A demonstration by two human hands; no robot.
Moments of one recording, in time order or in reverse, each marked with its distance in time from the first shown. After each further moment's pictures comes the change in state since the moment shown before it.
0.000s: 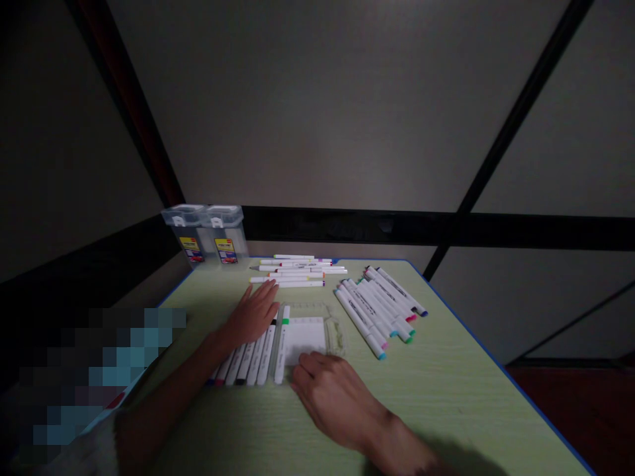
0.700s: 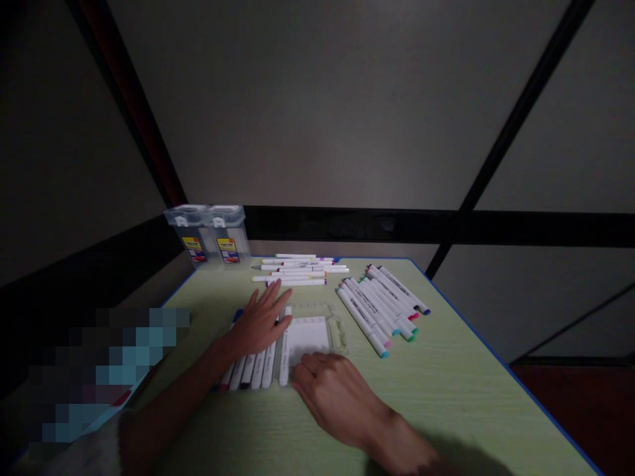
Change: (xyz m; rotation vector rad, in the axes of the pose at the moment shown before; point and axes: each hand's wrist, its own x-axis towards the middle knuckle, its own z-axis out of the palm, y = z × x) left_hand -0.012 0.015 -0.005 -0.049 -0.030 0.057; right_hand 0.001 -0.001 0.000 0.011 0.019 -0.013
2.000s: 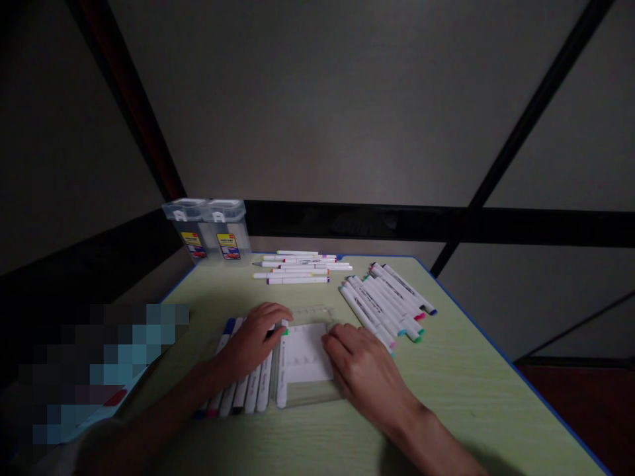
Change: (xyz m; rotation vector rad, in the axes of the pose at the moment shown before) left_hand -0.019 0.016 -0.021 -0.417 0.049 0.054; right_hand -0.012 0.029 -0.014 -0.050 0.239 0.113
